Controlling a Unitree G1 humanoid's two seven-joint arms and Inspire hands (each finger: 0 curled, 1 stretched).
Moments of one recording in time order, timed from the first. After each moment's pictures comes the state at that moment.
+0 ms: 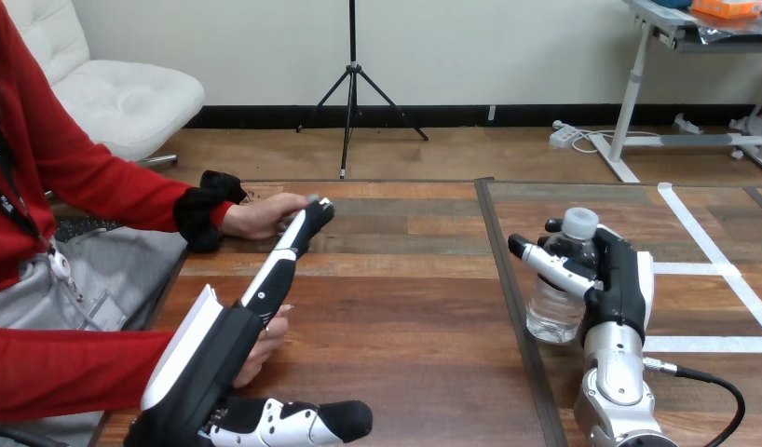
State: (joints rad) left arm 0.32 0.30 -0.03 -0.07 0.02 -0.76 -0.28; right arm -0.64 -0.11 -0.25 1.36 -0.03 -0.56 -0.26
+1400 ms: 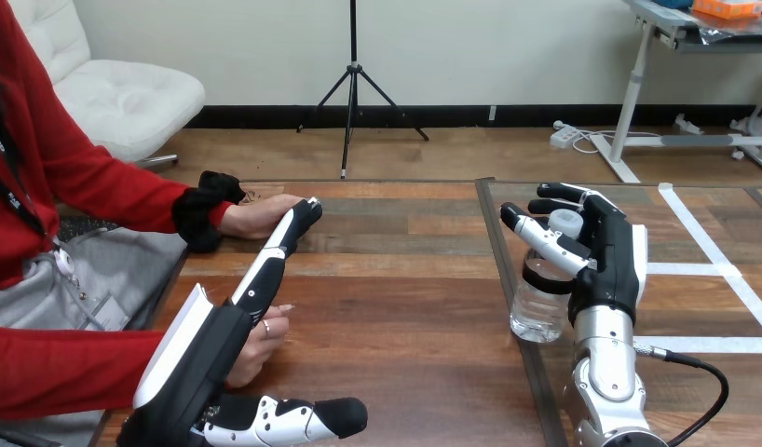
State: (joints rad) left arm 0.31 0.30 -0.02 -0.05 0.02 -0.77 -0.29; right arm -0.64 -0.08 -0.25 1.32 0.01 -0.68 -0.19
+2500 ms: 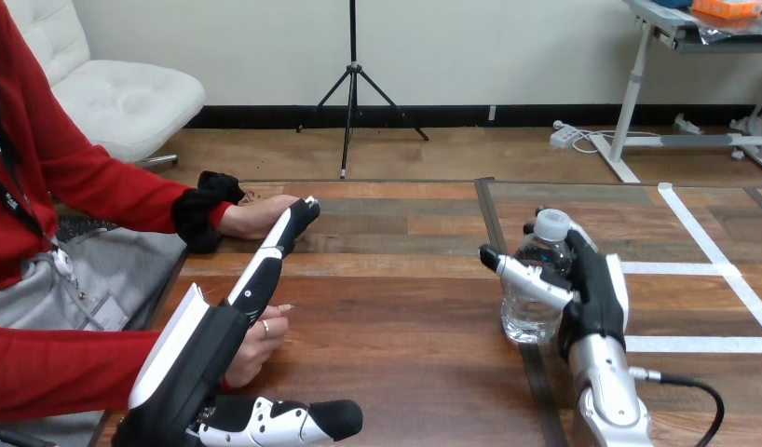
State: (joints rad) left arm 0.31 0.32 -0.01 -0.05 0.01 -0.77 -0.30; right arm -0.57 -0.09 -0.23 1.32 -0.01 -0.60 -0.08
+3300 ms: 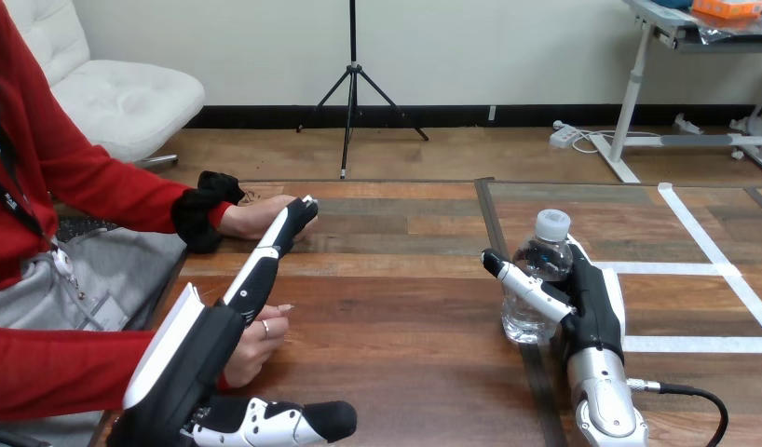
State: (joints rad) left arm 0.31 0.32 0.00 -0.05 -0.03 -0.79 -0.32; right arm -0.55 -0.09 -0.20 1.32 -0.06 -0.58 -0.14
